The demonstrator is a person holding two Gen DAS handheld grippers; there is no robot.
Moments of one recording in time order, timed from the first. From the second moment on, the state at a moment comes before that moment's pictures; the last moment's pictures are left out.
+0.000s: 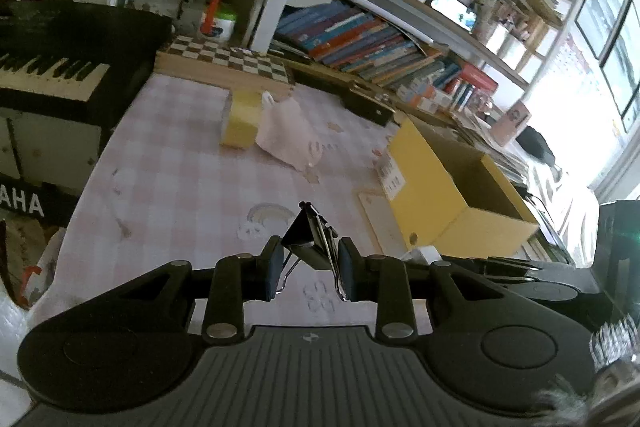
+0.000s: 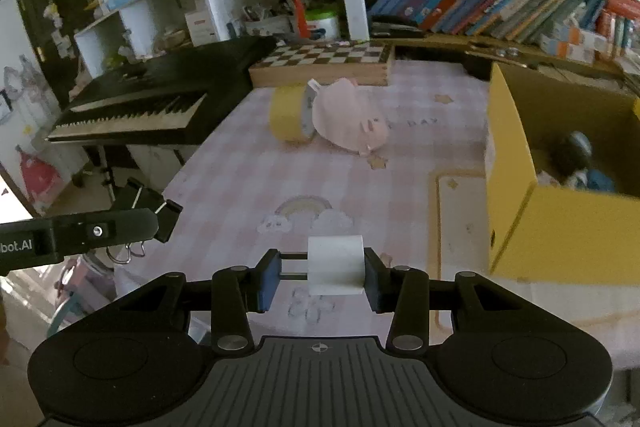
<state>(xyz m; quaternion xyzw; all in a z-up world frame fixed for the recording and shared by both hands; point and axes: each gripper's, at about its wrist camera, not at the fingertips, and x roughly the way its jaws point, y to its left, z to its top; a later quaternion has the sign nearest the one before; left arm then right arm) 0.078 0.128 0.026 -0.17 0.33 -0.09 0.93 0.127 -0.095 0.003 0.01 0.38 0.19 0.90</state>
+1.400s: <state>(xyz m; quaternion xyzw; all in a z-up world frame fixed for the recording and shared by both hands) 0.079 0.000 0.013 -0.09 0.37 -0.30 0.87 0.026 -0.214 -0.011 0.11 0.39 -0.02 0.91</state>
